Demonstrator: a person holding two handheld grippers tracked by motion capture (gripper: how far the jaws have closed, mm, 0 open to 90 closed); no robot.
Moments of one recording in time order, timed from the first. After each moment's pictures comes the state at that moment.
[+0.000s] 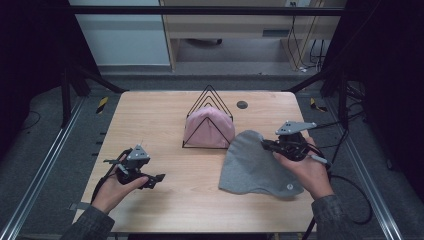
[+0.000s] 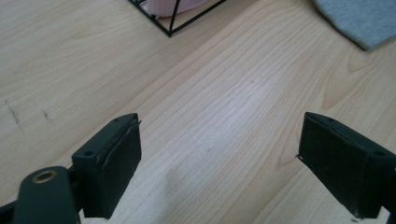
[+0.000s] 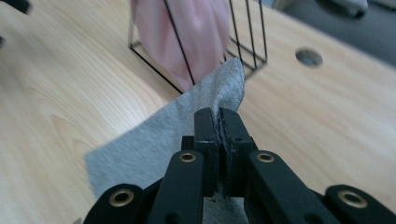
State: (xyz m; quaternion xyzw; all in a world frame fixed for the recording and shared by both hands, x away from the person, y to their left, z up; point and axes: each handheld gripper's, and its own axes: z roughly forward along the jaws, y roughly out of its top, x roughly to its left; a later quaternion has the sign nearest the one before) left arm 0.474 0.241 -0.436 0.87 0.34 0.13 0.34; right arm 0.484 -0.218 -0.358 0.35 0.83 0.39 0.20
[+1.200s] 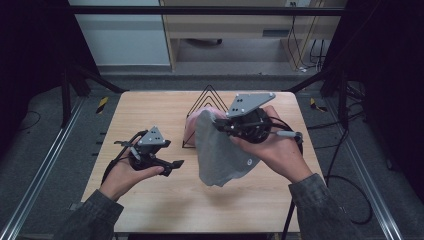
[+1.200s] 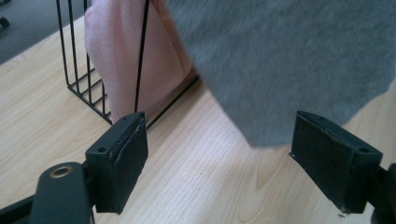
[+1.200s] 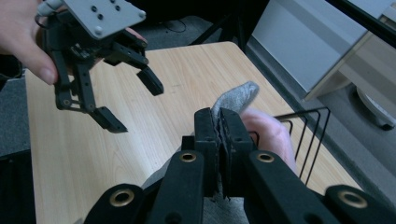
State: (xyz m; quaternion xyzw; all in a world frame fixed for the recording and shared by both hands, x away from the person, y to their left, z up) left arm 0.475 0.187 -0.357 0.87 0.25 0.14 0.40; right arm 0.461 -0.100 -0.239 0.16 0.86 0.43 0.22
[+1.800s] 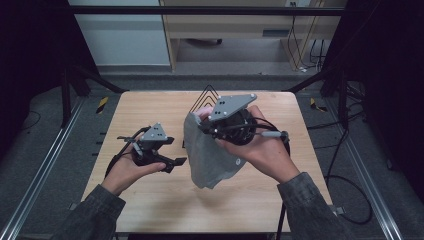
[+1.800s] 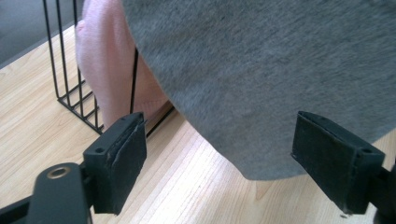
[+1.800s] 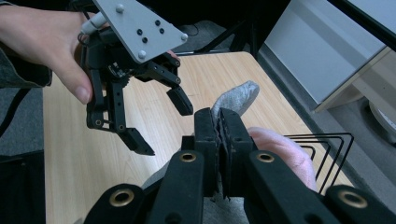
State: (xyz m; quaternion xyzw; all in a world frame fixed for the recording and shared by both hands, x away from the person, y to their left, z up) left arm 0.487 0.182 -0.359 0.87 0.23 0.13 0.42; right arm 0.456 -0.071 -0.236 0.13 0.87 0.43 0.21
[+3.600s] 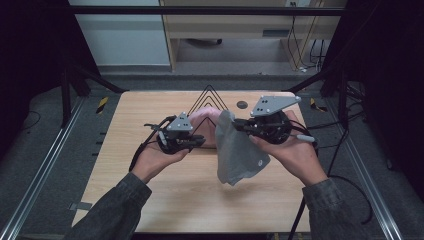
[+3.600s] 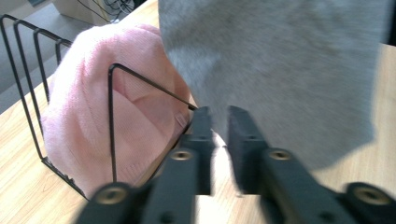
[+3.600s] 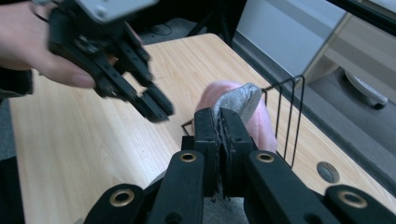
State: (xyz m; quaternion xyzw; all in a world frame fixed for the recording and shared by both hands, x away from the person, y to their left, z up) left arm 0.508 0.125 -0.341 0.87 0.20 0.14 0.43; right arm 0.467 -0.145 -0.256 0.21 0.84 0.45 0.22
